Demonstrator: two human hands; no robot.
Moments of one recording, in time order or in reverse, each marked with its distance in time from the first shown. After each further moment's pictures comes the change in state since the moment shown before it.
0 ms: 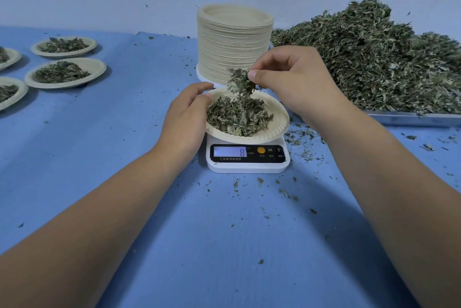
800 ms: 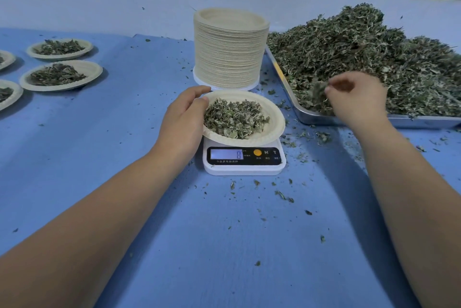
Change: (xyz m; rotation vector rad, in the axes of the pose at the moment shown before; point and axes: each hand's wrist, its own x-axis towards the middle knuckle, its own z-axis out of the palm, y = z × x) left_hand -0.002 0.001 0.000 0.021 -0.013 -0.023; right_hand 0.001 0.088 -0.081 -0.461 0.388 0.281
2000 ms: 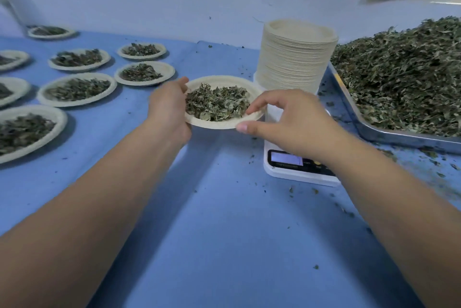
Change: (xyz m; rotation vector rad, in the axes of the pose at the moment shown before) left_hand 0.018 0.020 -0.106 -0.605 0.454 -0.375; right_hand -0.107 -0.145 0.067 0.211 -0.636 -0.519
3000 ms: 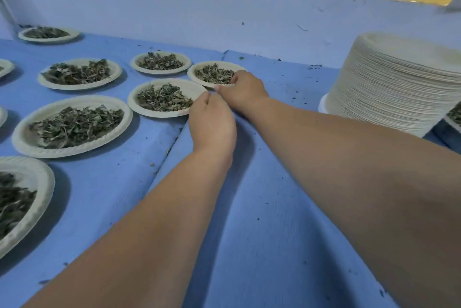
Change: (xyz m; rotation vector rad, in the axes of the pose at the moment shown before) left_hand 0.157 -0.005 0.009 0.135 0.045 0.266; right_hand 0.322 0.027 0.188 -0.172 0.073 0.305
